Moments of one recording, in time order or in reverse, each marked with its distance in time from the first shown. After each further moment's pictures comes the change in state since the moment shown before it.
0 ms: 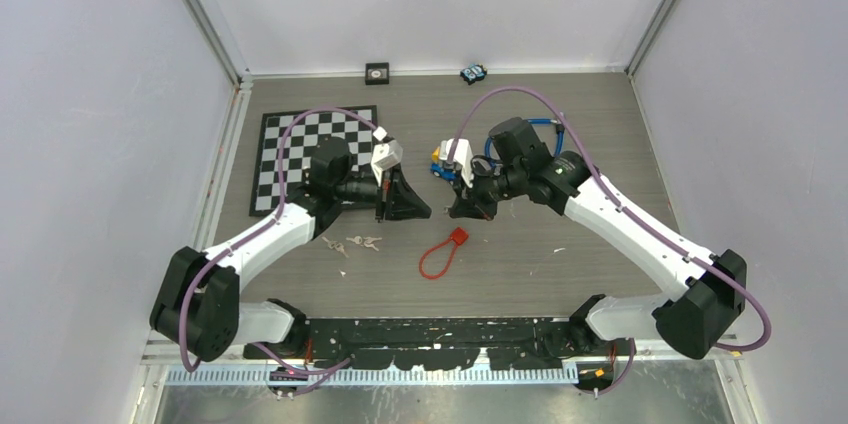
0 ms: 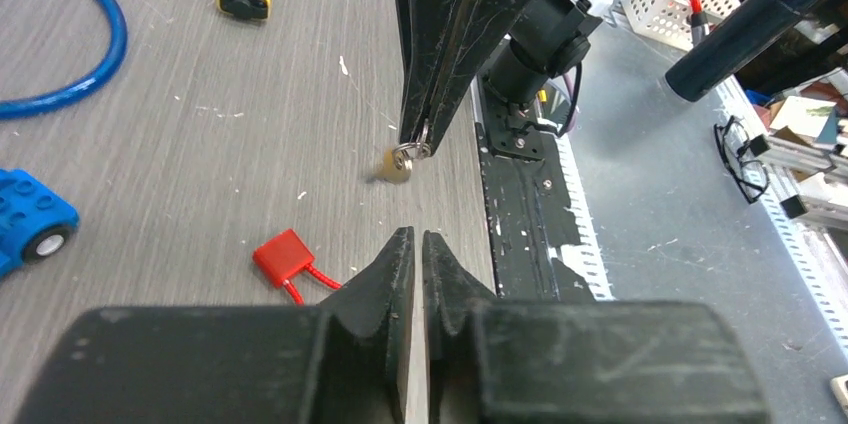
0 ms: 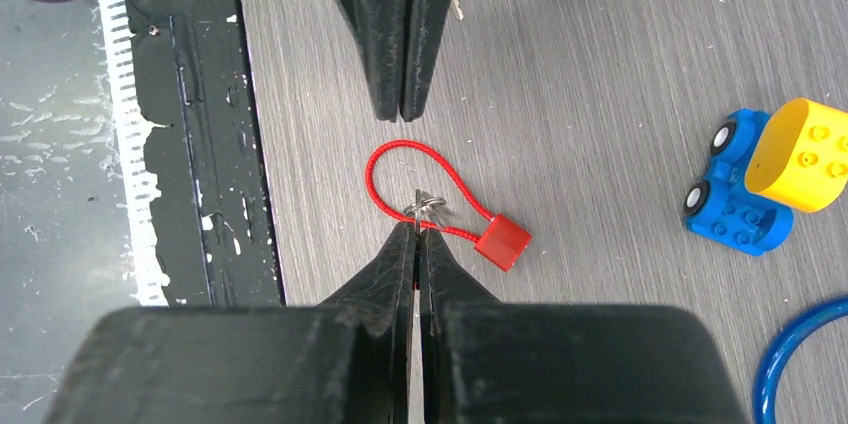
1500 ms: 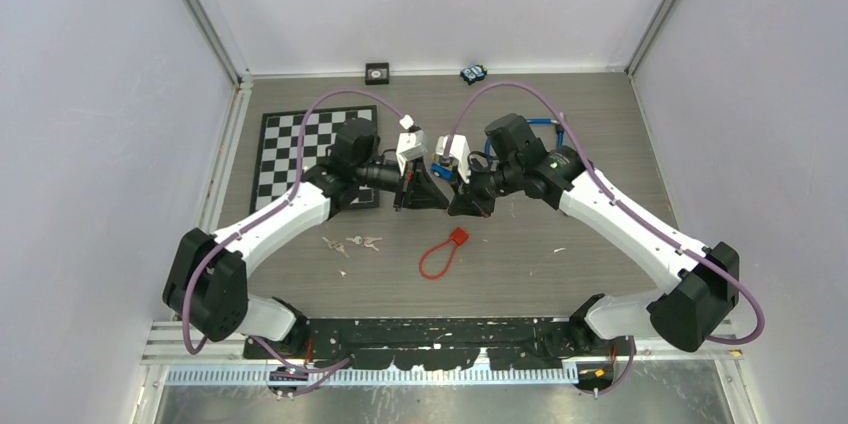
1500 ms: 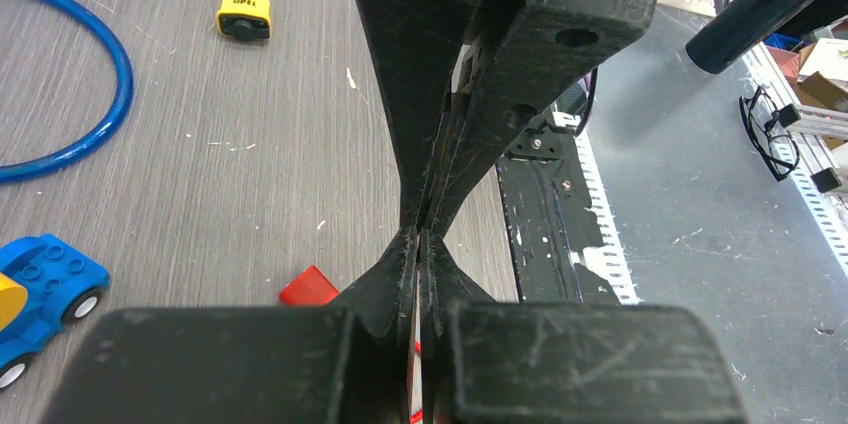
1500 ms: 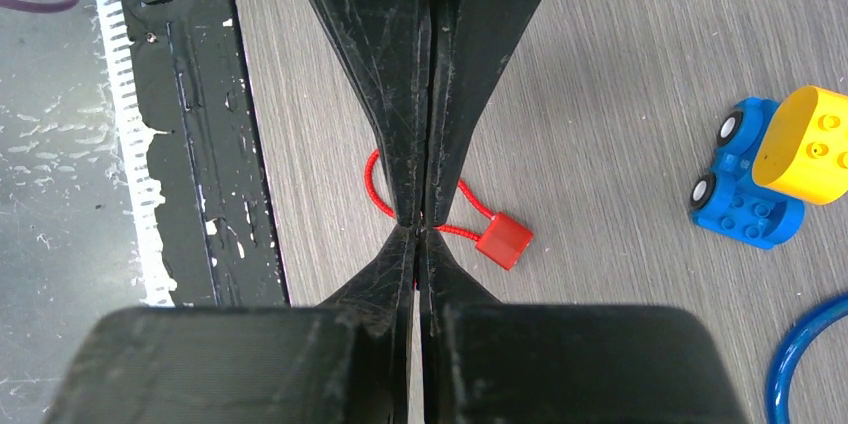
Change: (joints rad) left arm -0.098 0.106 0.233 -0.256 -0.059 0.180; right arm 0.000 0.044 0.036 -0.018 0.005 0.027
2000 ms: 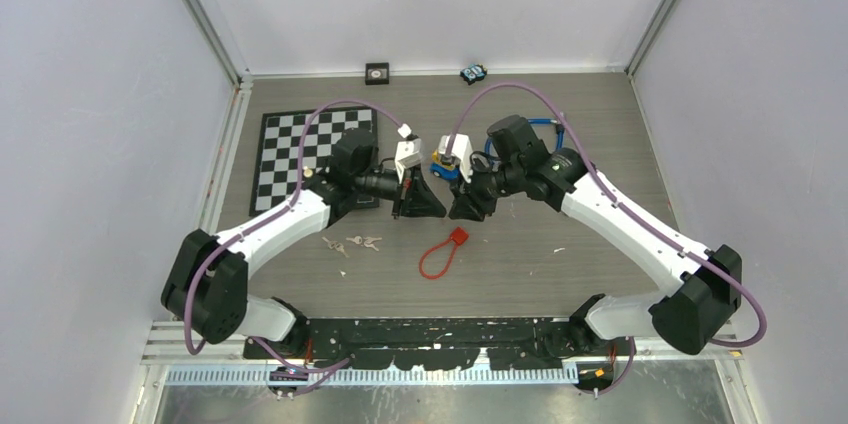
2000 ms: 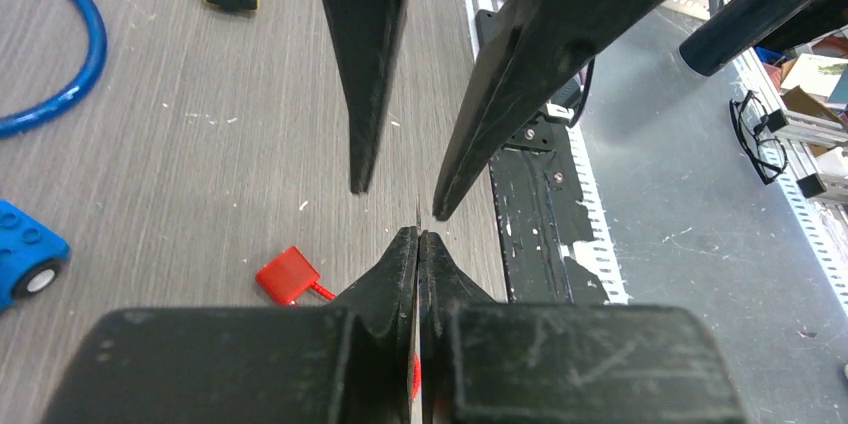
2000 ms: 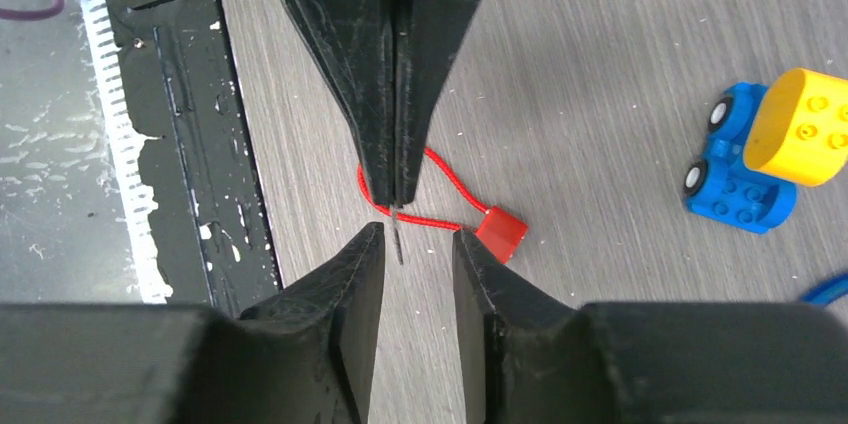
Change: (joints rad) left arm 0.002 -0.011 -0.077 0.069 -0.006 -0.039; right arm -0.007 -0.009 -0.018 0.010 0.026 0.021
